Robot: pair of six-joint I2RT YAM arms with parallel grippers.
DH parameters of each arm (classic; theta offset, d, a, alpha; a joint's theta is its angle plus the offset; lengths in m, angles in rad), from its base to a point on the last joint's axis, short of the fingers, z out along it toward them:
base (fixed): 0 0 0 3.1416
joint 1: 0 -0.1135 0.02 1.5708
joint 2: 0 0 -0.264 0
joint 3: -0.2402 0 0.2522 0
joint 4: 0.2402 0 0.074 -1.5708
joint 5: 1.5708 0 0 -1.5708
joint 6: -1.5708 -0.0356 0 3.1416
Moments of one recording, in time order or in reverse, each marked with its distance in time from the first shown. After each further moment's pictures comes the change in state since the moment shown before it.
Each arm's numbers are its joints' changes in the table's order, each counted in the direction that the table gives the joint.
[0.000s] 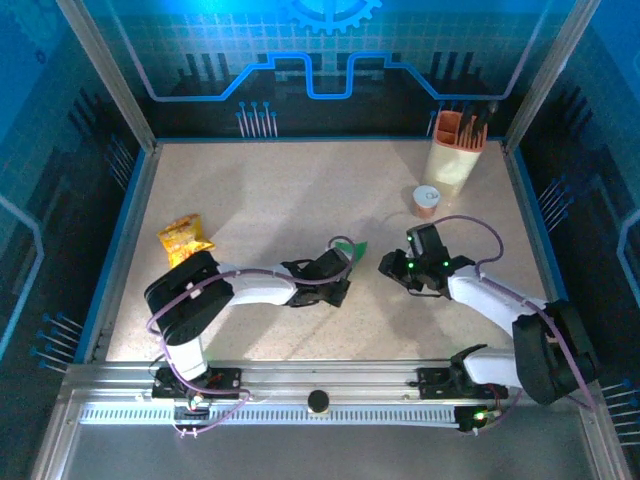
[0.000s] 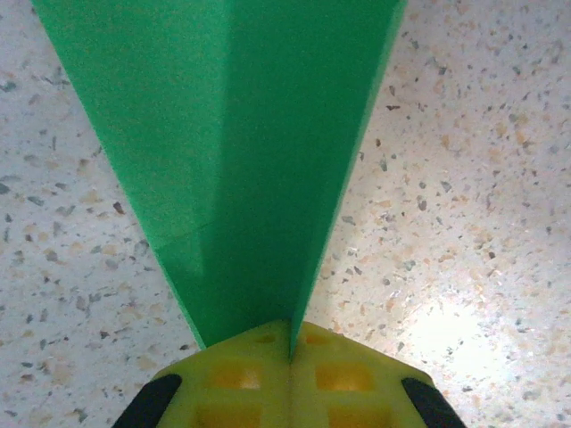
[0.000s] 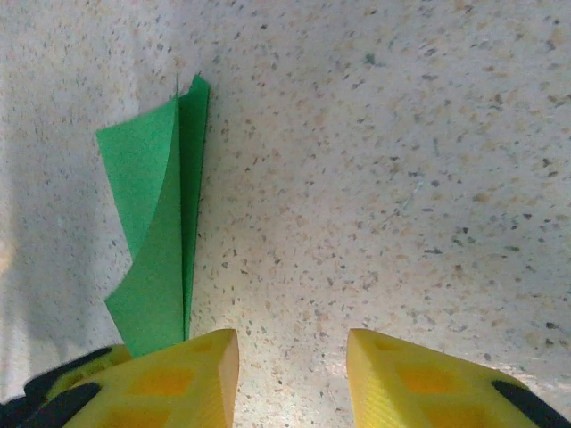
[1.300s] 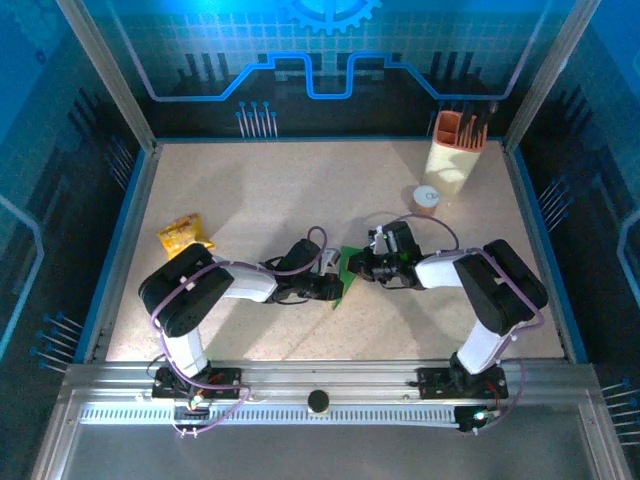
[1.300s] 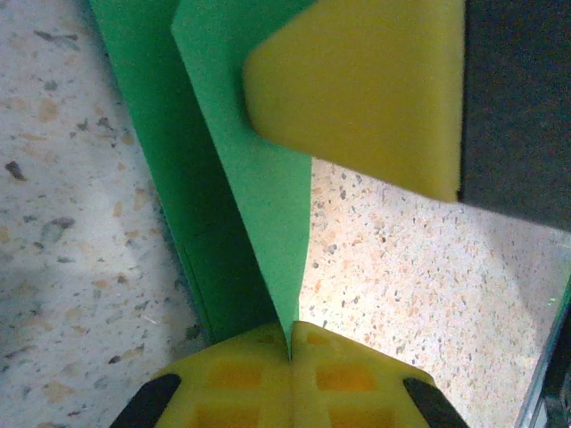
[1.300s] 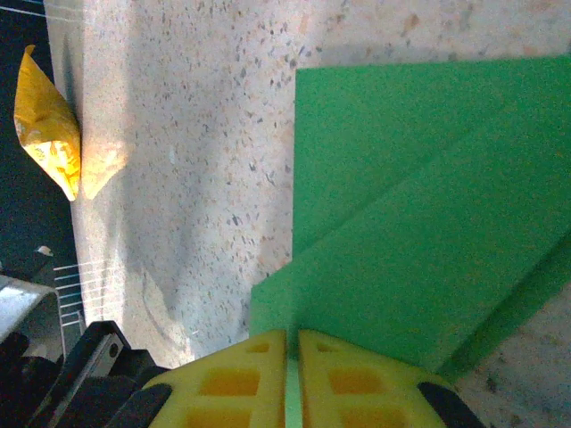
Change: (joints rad) left arm -0.175 0.011 0.183 -0.373 0.484 0.156; right arm -0.058 0.443 -0.035 -0.574 -0.361 -0.007
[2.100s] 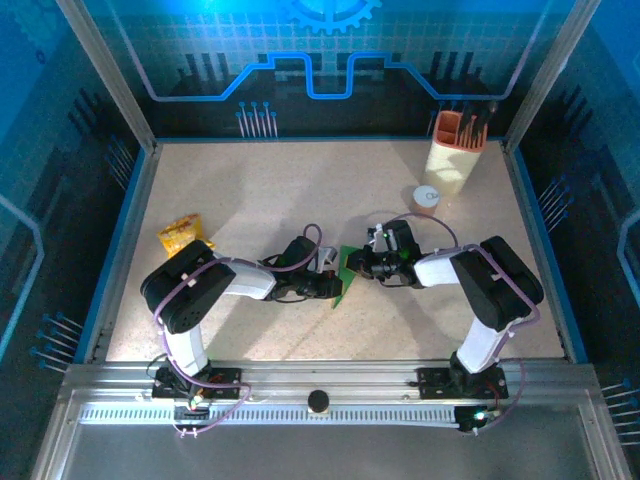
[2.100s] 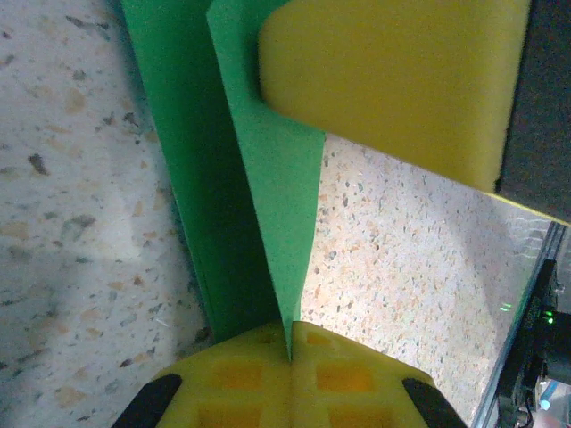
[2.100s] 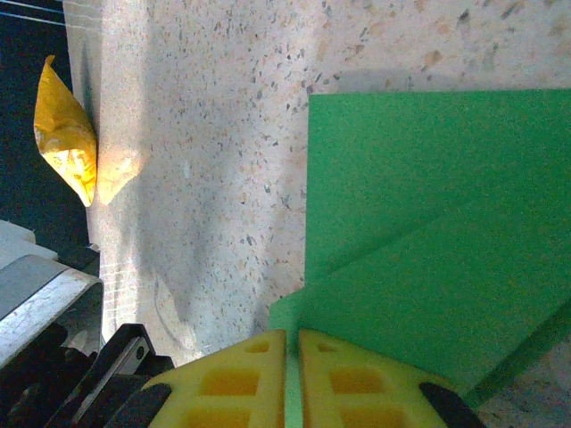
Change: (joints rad) left arm -0.034 0.023 0.001 -0.026 0.071 0.075; right arm 0.008 0.028 -0.003 -0.053 -0.023 -0.010
